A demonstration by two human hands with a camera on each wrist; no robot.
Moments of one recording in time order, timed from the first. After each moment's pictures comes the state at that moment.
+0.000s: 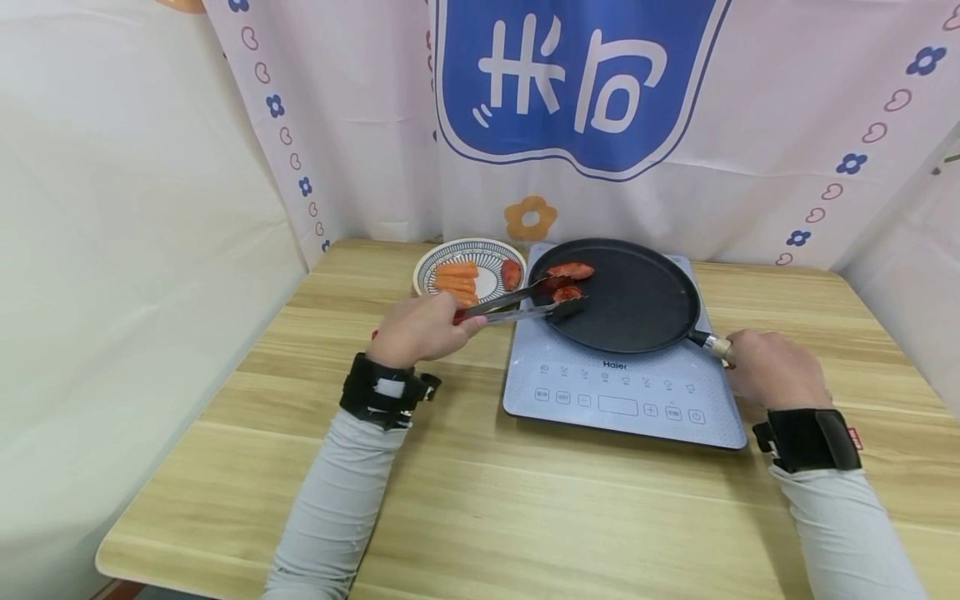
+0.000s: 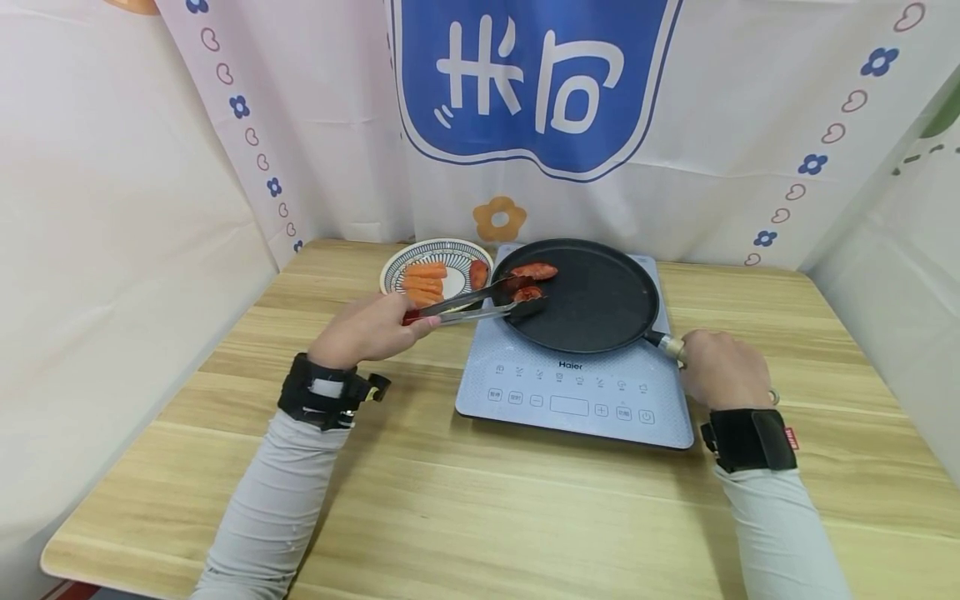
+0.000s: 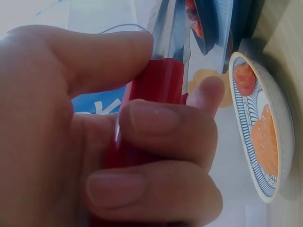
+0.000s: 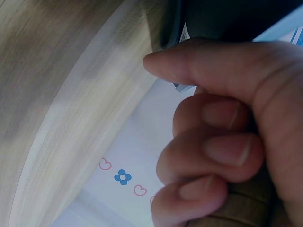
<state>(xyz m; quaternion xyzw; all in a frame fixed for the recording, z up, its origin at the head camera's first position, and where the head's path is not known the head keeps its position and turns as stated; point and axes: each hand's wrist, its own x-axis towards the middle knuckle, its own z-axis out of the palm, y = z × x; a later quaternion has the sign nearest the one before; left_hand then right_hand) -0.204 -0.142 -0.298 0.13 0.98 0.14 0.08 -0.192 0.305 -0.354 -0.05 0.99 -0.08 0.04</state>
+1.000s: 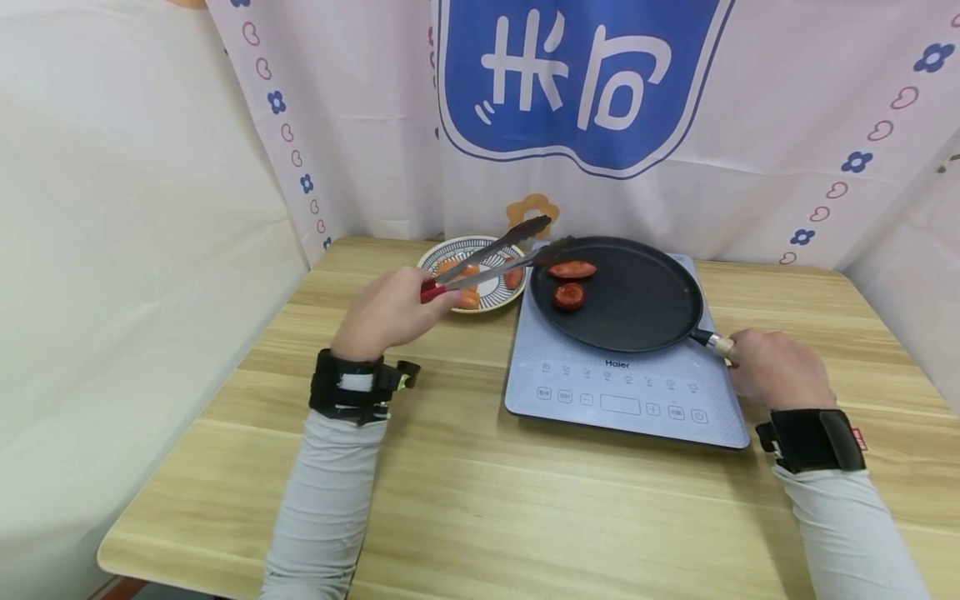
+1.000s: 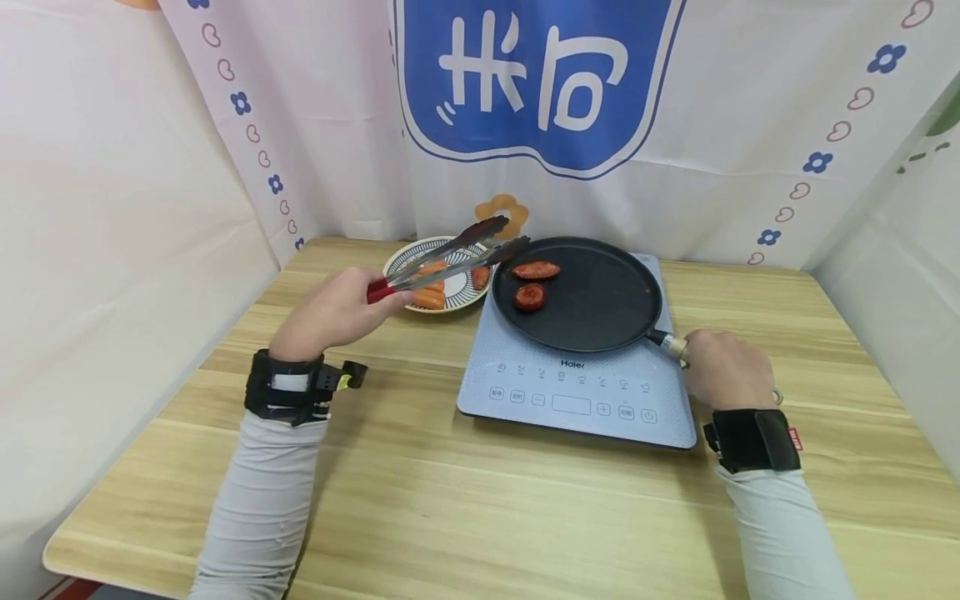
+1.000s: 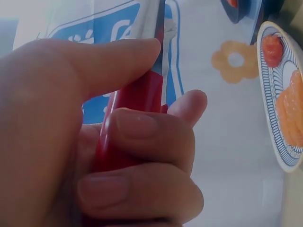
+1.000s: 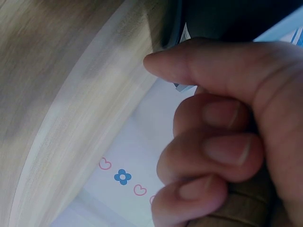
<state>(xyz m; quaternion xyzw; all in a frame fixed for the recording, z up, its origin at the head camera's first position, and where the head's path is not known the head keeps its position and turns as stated) -0.201 -0.174 -0.278 0.08 0.97 0.21 0.03 -0.192 0.305 -0.355 -0.05 0.99 -0.08 0.04</state>
